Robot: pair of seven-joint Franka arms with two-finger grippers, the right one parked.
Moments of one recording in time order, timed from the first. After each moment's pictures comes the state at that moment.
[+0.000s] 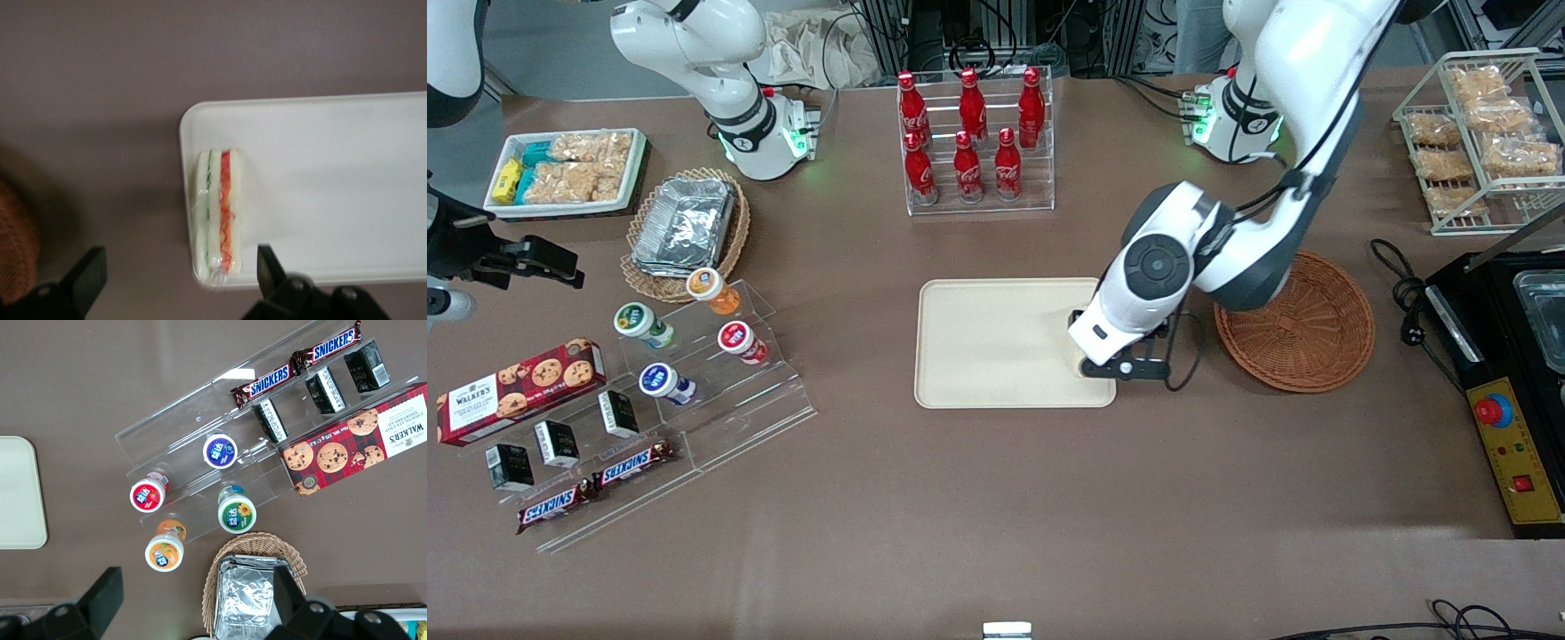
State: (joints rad) arm -0.18 0.44 -0.42 -1.58 0.12 1.88 -0.58
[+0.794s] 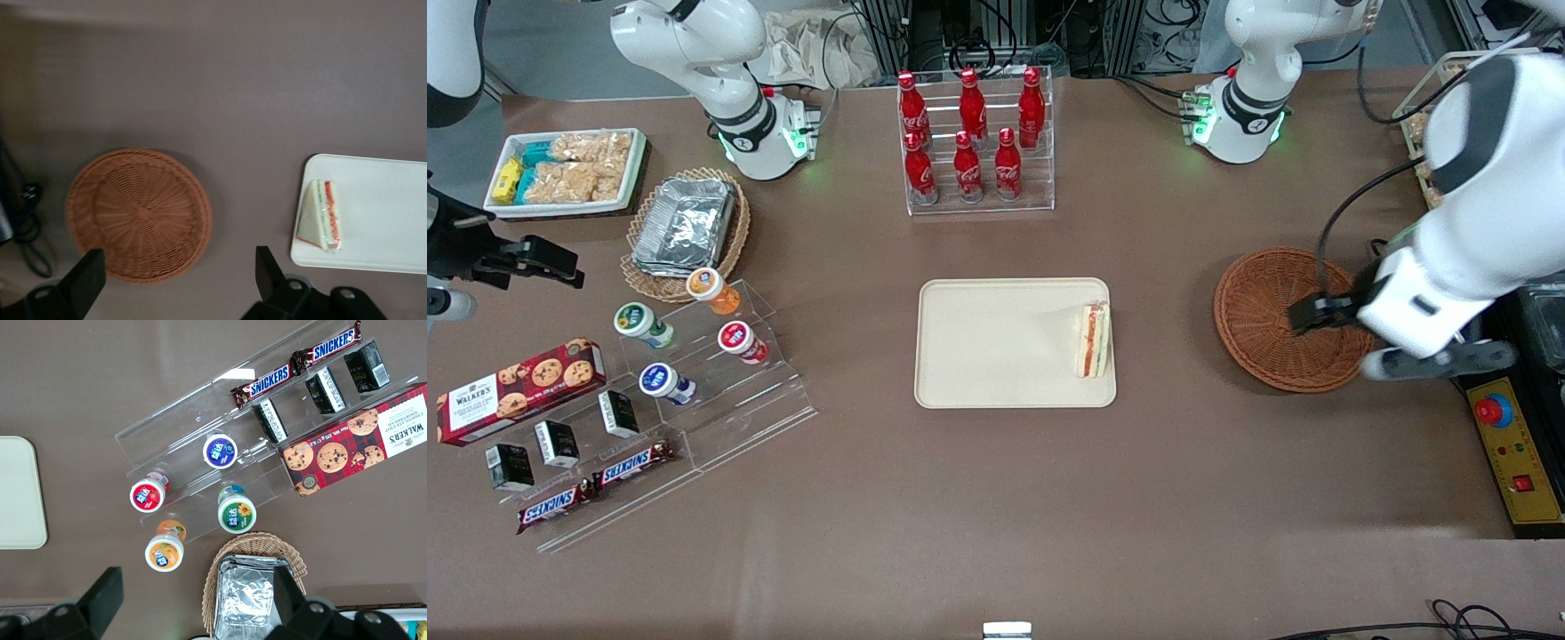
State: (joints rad) arm 0.12 0.20 -0.31 -1.44 0.04 1.58 -0.27
